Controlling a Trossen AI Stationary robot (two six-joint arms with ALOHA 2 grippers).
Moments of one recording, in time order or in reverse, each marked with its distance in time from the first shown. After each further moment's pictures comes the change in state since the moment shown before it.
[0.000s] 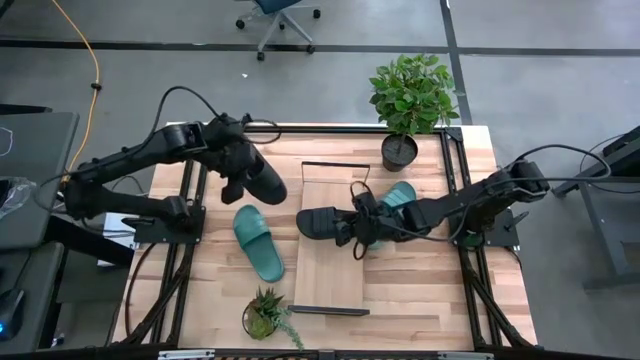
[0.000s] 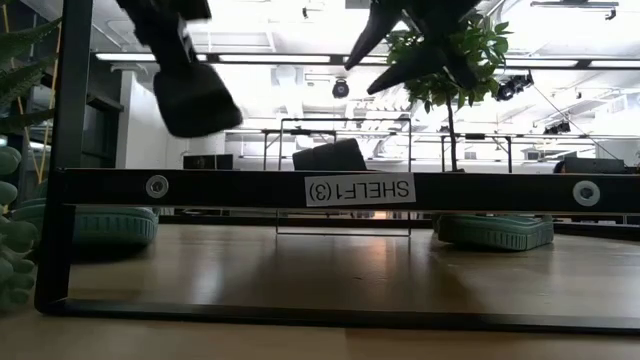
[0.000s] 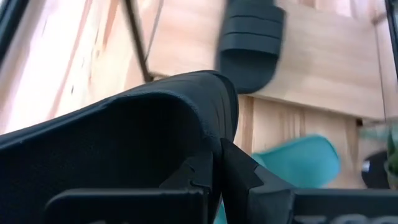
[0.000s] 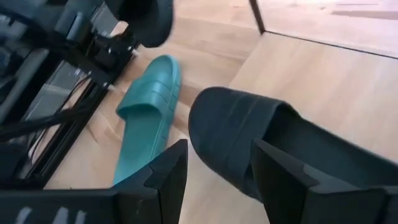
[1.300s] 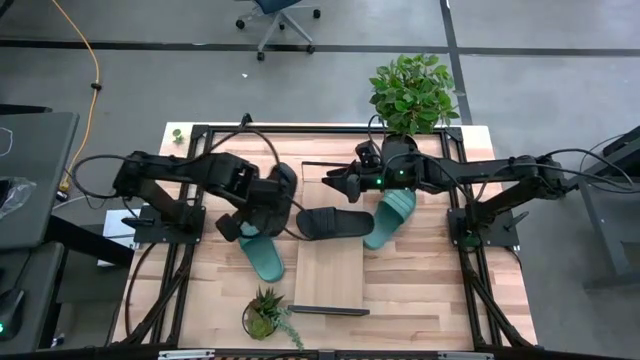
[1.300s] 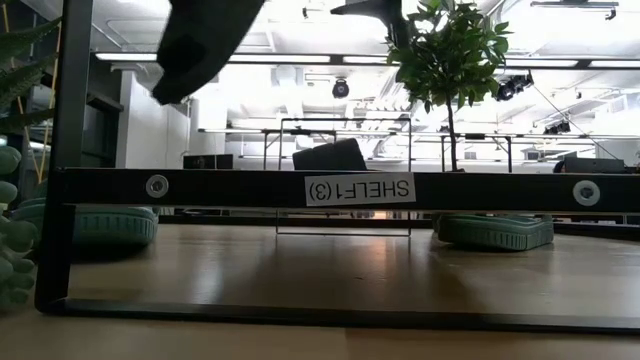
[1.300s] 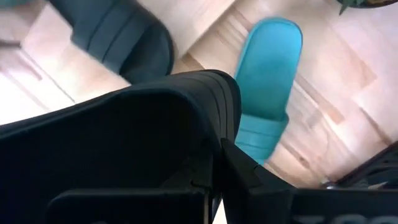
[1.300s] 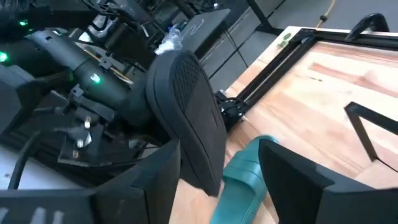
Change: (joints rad) left arm -0.610 0.522 0.660 -0.531 -0.360 0.445; right arm -0.314 -0.186 0.001 0.369 -0.485 -0.388
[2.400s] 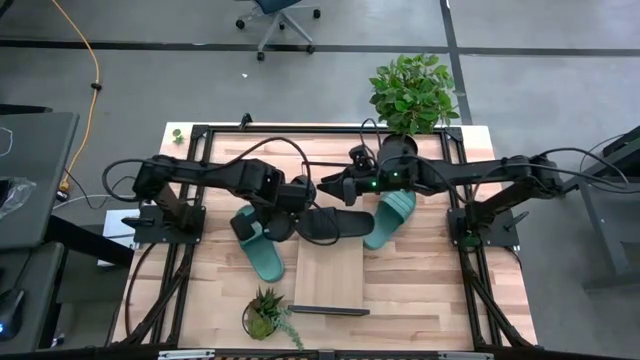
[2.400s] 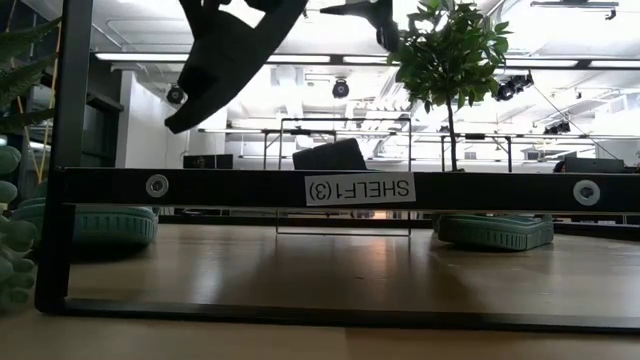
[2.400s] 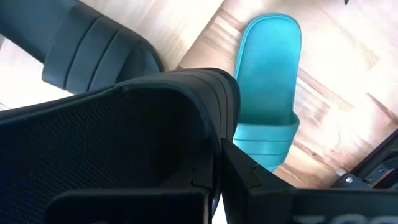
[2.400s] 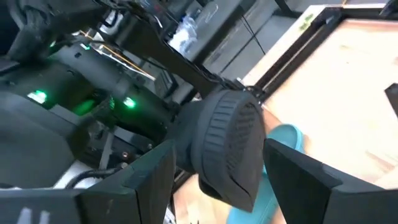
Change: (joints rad) left arm 0.040 0.146 0.042 0.003 0.060 0.168; right arm 0.001 0.044 0.000 0.054 -0.075 0.057
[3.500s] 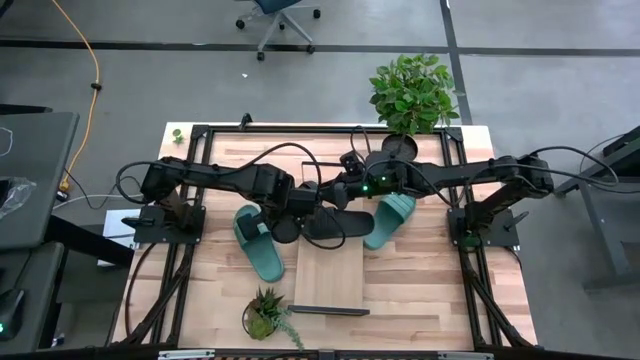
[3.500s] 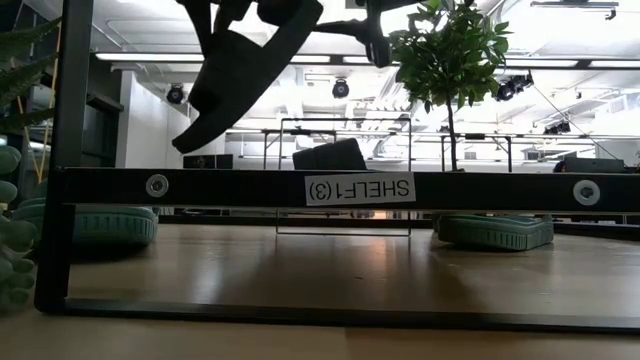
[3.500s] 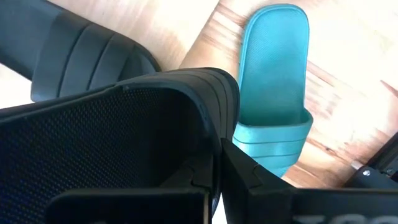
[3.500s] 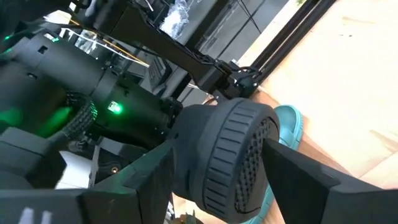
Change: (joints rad) left arm 0.000 0.060 -0.001 0.021 0.000 0.086; right arm 0.000 0.076 0.000 0.032 -0.030 0.033
